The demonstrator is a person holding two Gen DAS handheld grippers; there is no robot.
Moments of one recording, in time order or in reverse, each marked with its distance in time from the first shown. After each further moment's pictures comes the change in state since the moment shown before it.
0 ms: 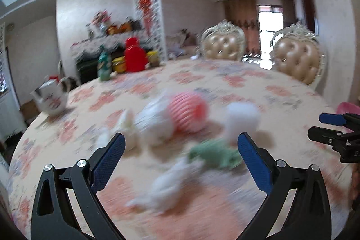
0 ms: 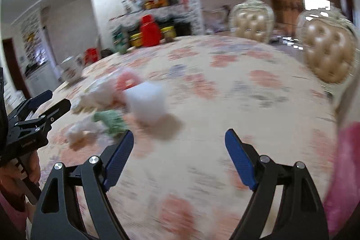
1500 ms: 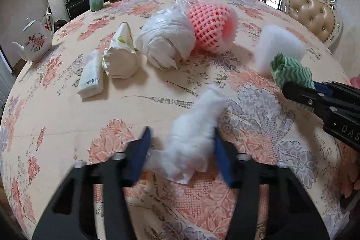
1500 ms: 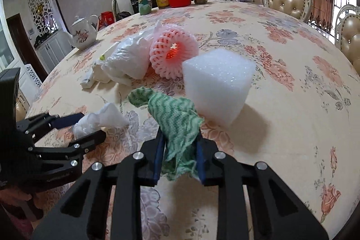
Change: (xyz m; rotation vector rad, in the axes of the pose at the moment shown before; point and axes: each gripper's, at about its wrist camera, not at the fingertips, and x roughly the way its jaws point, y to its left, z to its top) left arm 0.078 0.016 -0.032 -0.036 0.455 -0.056; right arm 0.088 0.062 0.021 -0.027 0.214 0.056
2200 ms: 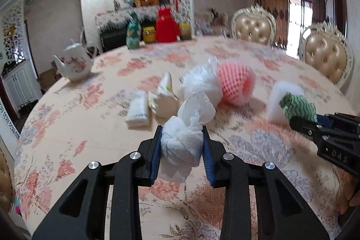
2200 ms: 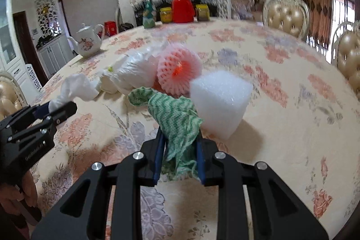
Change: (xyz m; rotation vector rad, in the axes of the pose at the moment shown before) left arm -0.070 0.017 -0.015 -0.122 -0.348 0.156; right arm -0.027 0.020 -0.006 -0.097 -0.155 -0.021
